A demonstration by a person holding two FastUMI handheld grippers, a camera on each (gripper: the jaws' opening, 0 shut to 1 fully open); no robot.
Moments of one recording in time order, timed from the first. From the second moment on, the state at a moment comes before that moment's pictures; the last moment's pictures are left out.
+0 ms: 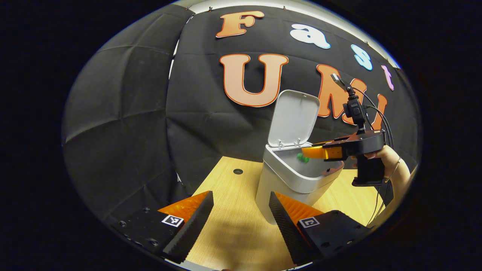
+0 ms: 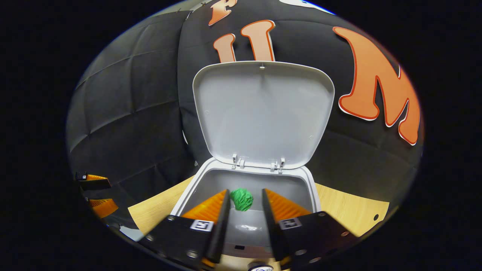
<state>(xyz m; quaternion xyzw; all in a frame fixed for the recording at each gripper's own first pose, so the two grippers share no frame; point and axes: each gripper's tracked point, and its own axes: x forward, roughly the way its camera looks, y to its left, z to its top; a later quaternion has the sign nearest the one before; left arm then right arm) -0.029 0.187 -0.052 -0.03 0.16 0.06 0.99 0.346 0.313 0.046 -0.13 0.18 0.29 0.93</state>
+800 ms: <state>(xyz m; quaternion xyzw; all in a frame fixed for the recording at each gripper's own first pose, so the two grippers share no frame) -0.013 0.110 -0.057 -0.02 0.16 -0.02 0.99 0.316 0.230 0.103 -0.09 0.14 0.25 0.95</state>
